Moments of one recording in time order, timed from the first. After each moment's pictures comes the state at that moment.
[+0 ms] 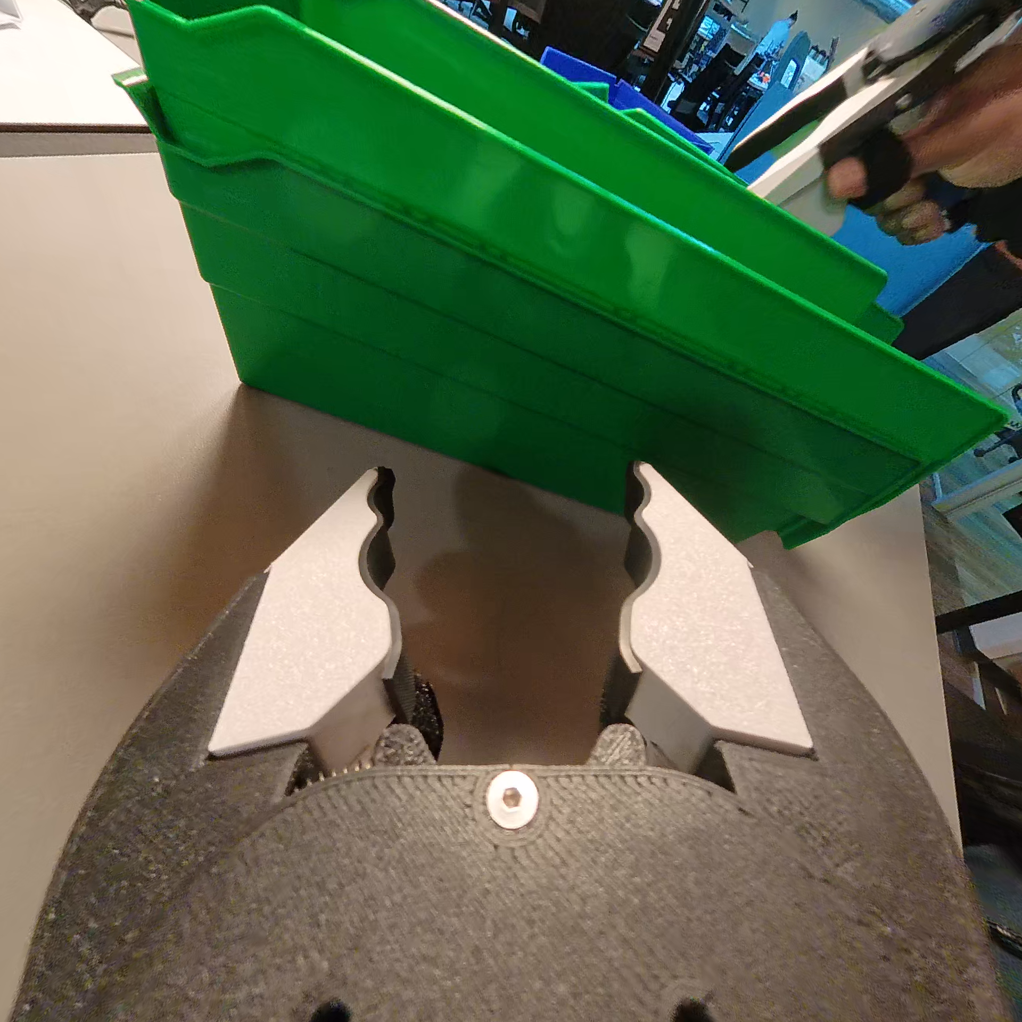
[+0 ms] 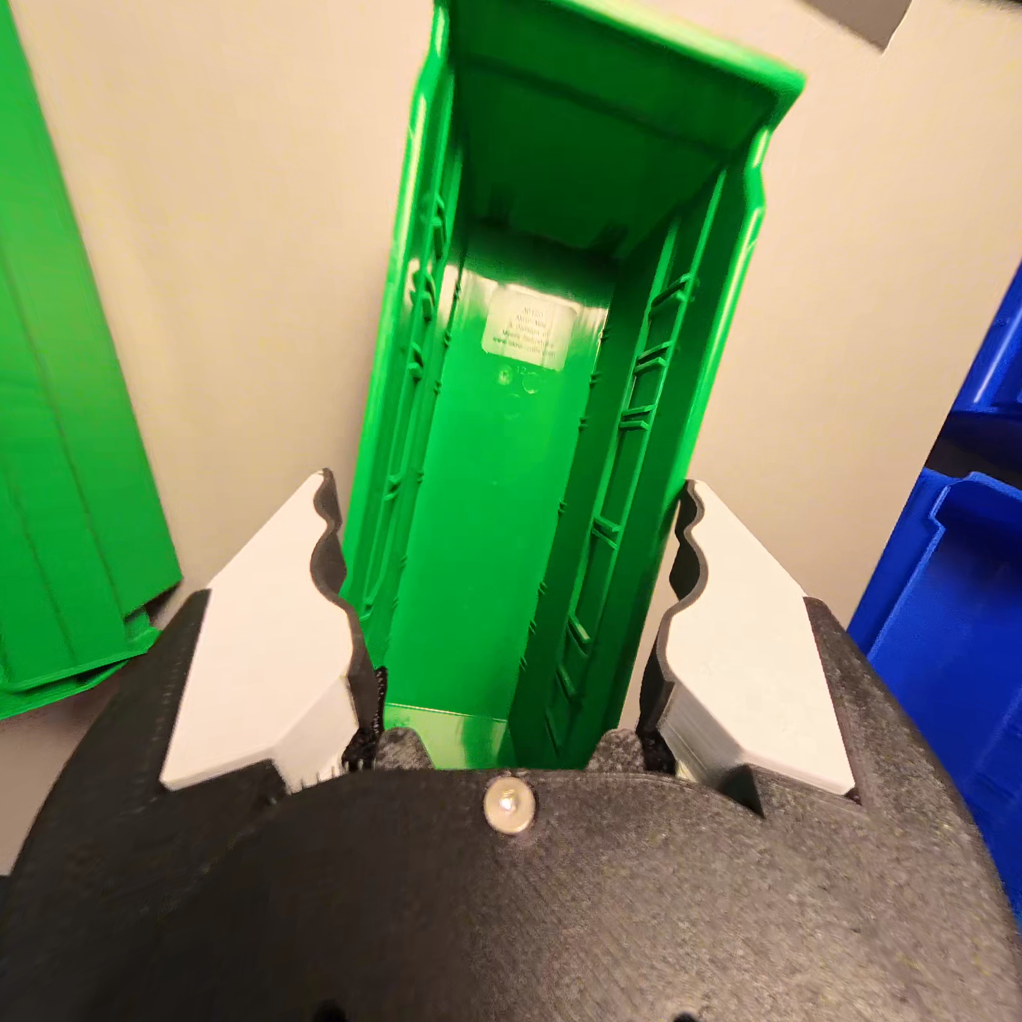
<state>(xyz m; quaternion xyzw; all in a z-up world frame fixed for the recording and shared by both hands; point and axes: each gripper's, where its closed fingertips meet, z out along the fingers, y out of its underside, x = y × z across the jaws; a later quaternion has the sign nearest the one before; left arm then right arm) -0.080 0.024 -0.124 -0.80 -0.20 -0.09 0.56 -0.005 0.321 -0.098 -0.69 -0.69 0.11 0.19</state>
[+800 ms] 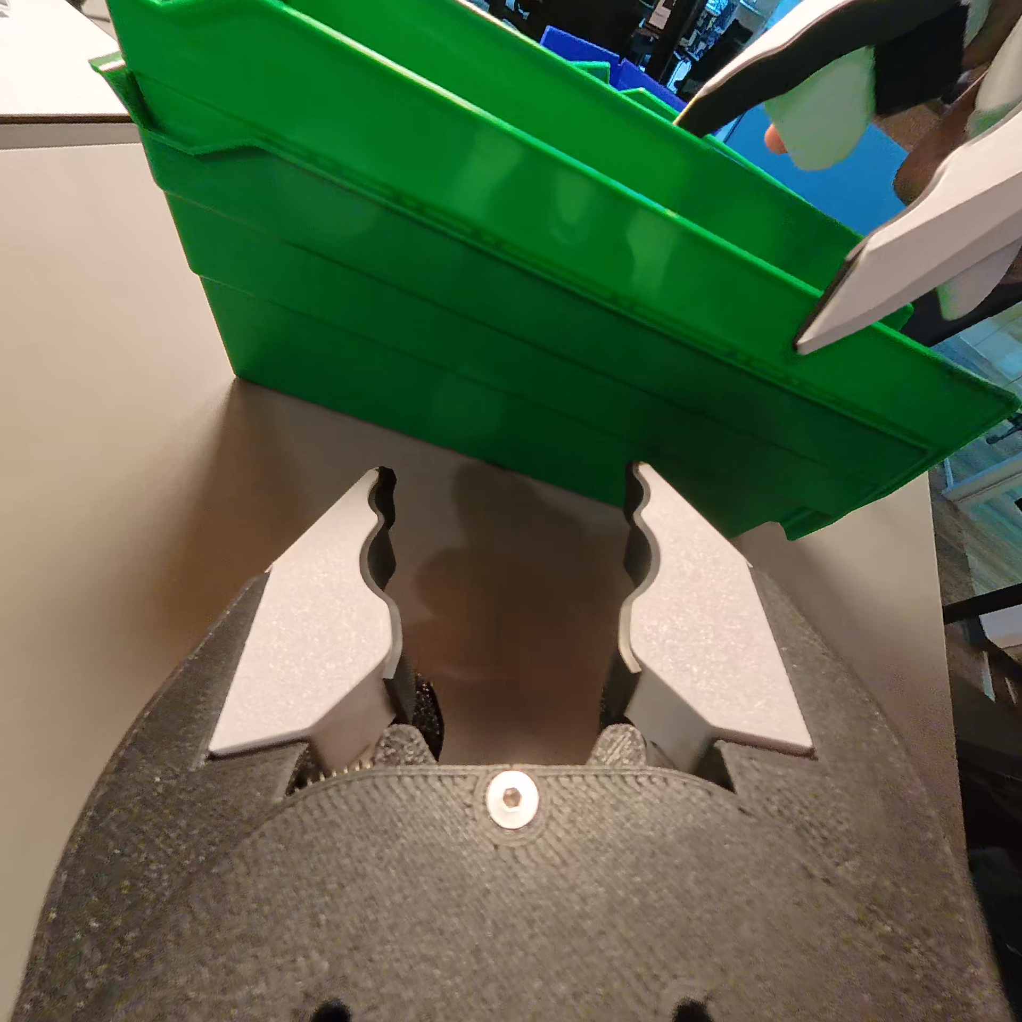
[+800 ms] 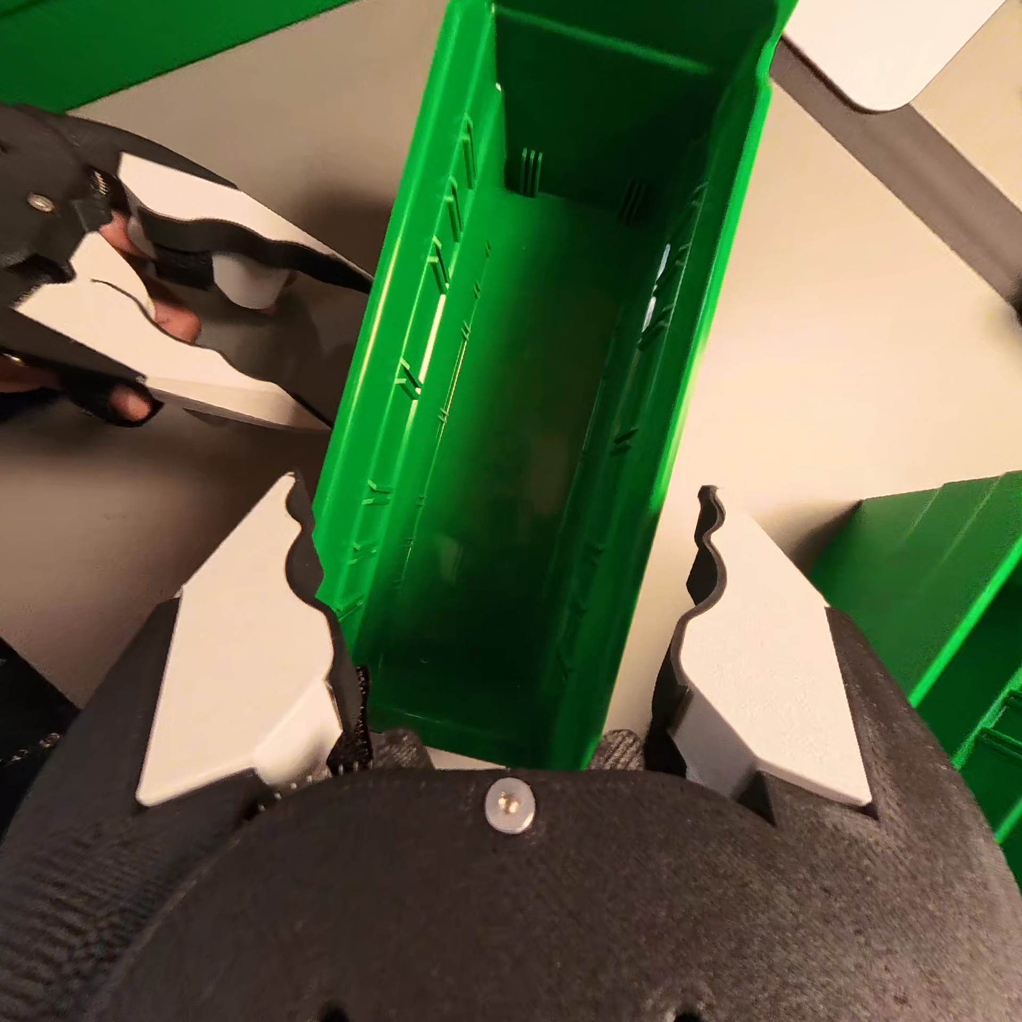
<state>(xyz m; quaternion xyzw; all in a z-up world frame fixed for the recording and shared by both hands) -0.077 0.024 -0.126 -0.81 -0.19 -0.09 0.55 -0.052 0.107 -0.071 -0.54 -0.79 0.23 0.16</state>
